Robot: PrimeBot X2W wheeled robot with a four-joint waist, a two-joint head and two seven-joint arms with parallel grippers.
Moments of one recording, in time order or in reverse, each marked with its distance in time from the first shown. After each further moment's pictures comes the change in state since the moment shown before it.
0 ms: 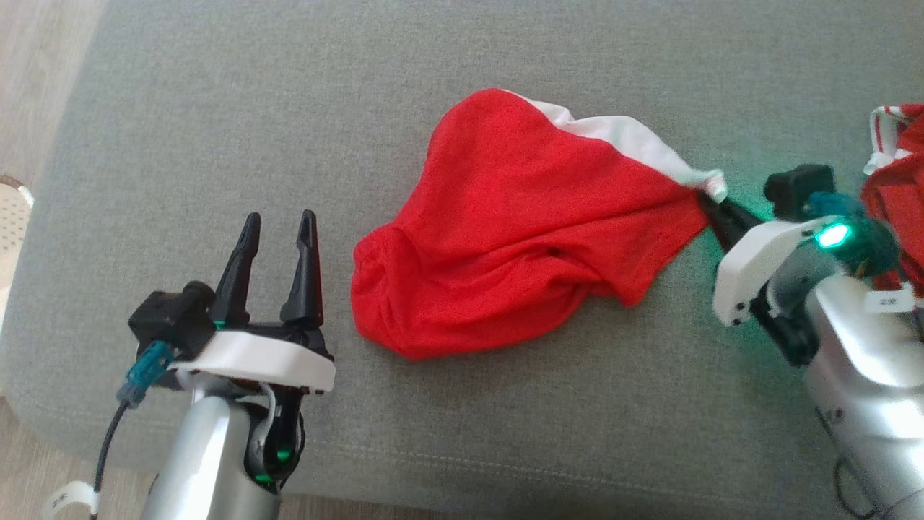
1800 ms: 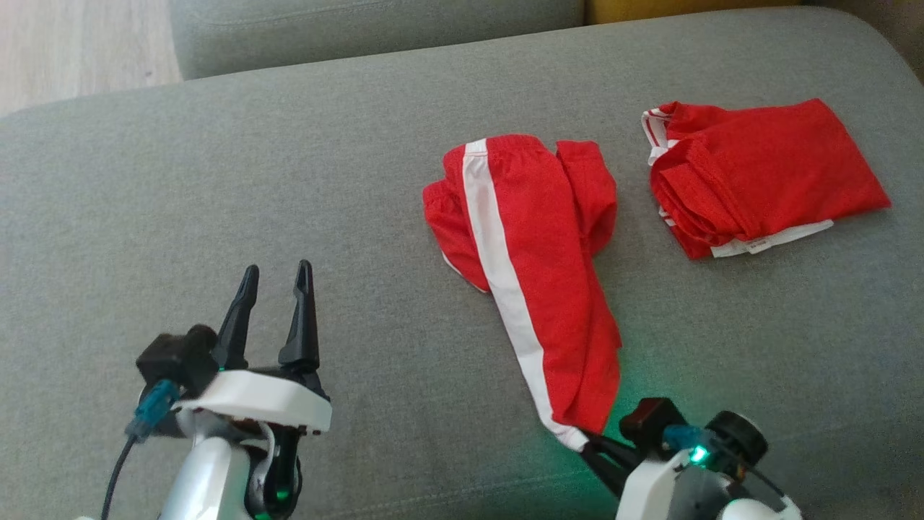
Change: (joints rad) left arm 0.084 0.000 0.013 0.029 0.002 0.016 0.000; right arm 0.533 -0.019 0.223 -0.556 -0.091 0.000 0.178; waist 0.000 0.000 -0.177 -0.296
